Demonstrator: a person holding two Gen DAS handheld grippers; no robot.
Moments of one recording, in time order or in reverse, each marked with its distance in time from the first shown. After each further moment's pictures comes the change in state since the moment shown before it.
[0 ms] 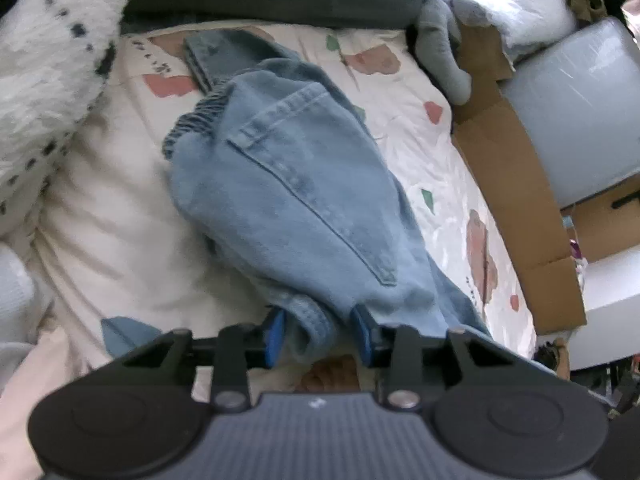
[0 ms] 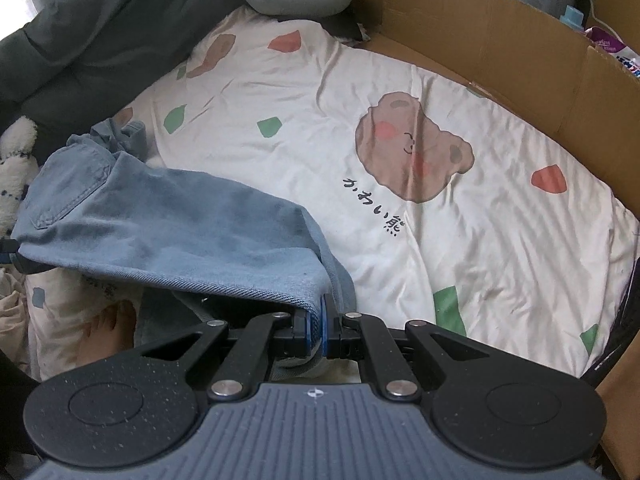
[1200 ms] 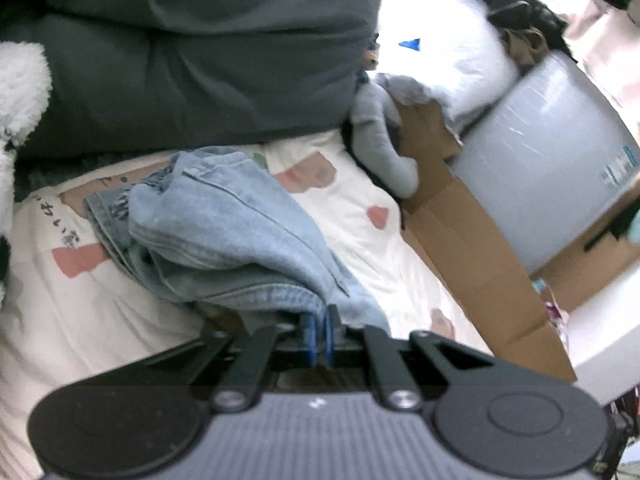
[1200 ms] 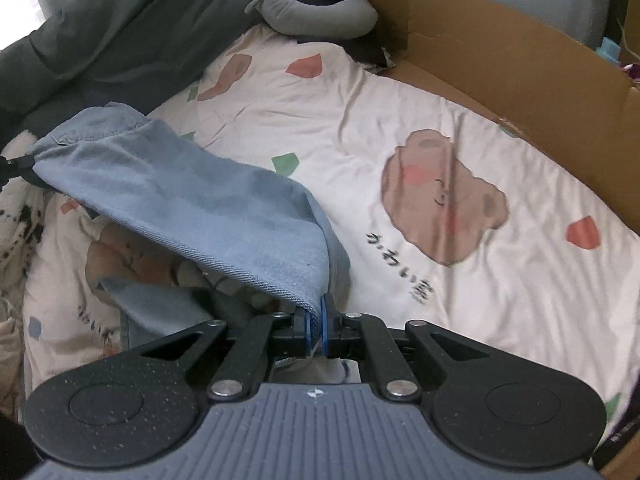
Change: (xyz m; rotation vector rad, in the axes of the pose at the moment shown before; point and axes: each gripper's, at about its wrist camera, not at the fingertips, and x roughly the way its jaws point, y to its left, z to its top) left arm 0.014 -0.080 0.079 0.138 -0.269 -0.087; right arm 0.030 0.006 0.039 -0.051 -0.062 0.035
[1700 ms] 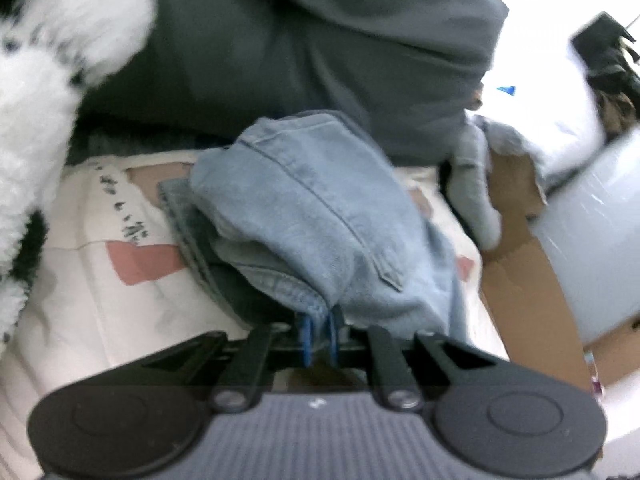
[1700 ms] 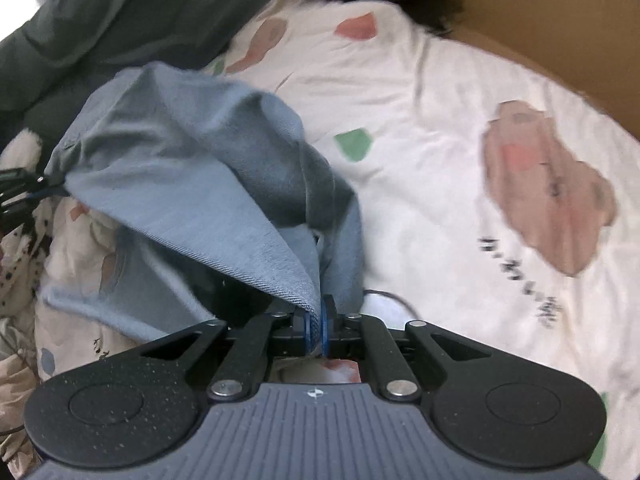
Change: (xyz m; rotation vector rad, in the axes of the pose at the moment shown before) left arm 0.057 0.097 0.020 -0.170 -0.086 0.116; right arm 0.099 0.054 0.025 0.051 0.047 0.094
